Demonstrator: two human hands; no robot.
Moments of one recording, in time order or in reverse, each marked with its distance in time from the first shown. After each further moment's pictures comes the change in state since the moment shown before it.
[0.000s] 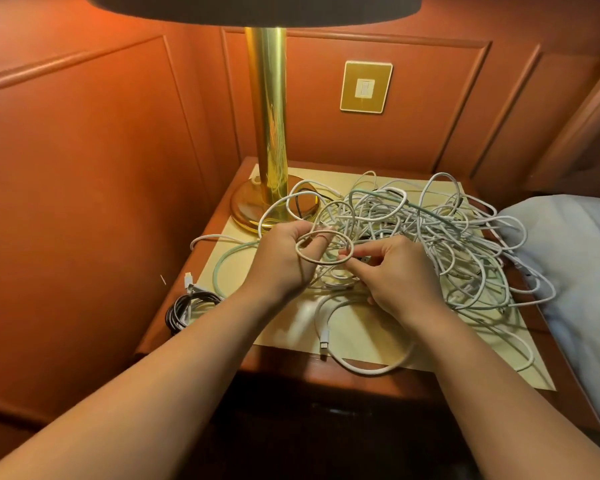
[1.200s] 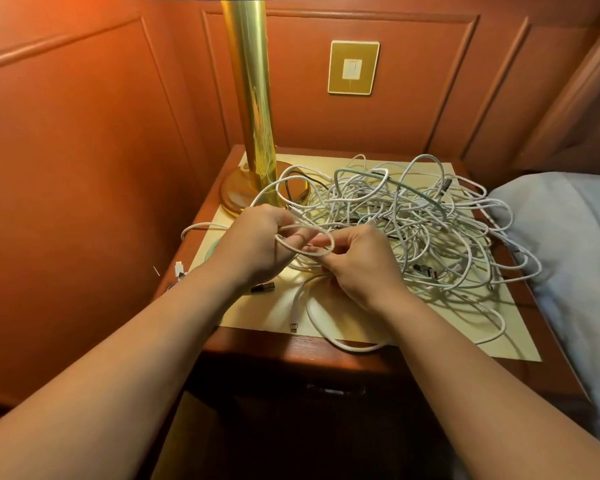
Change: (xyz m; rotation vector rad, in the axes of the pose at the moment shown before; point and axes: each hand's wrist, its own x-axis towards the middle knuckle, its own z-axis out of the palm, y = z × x) left_hand 0.000 0.014 -0.029 0.502 -0.136 0.082; right_hand -0.004 -0.009 0.027 0.272 -0.084 -0.087
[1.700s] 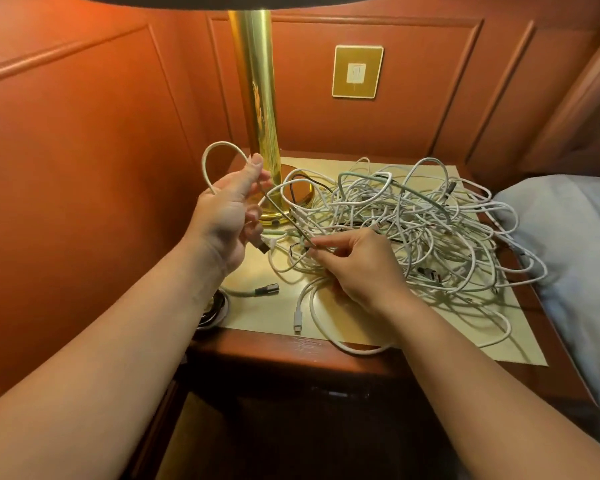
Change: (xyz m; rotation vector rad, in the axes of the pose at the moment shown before) left_hand 0.013 -0.002 -0.026 -1.089 0.268 -0.490; right_hand -0.004 -0.007 -0.001 0.029 -0.026 0.064
